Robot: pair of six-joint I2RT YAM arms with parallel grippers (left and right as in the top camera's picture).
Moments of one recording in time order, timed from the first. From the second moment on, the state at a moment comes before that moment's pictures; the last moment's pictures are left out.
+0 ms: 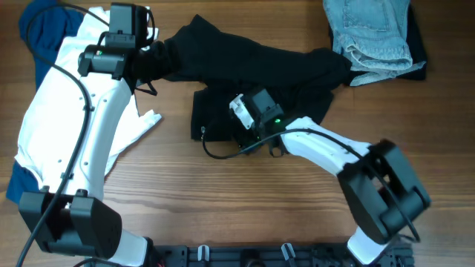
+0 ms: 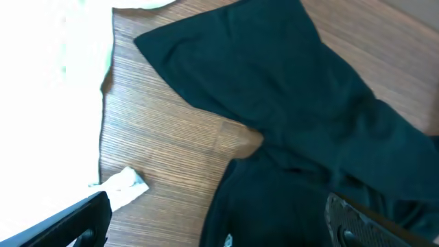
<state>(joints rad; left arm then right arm) -0.12 1.68 1.57 -0.92 -0.03 -0.48 0.62 1.85 1.05 -0.34 -0.06 -0.13</state>
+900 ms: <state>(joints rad) -0.12 1.82 1.57 -0.89 -0.06 -0.47 0.06 1.70 1.21 -0.88 -0.24 0.07</state>
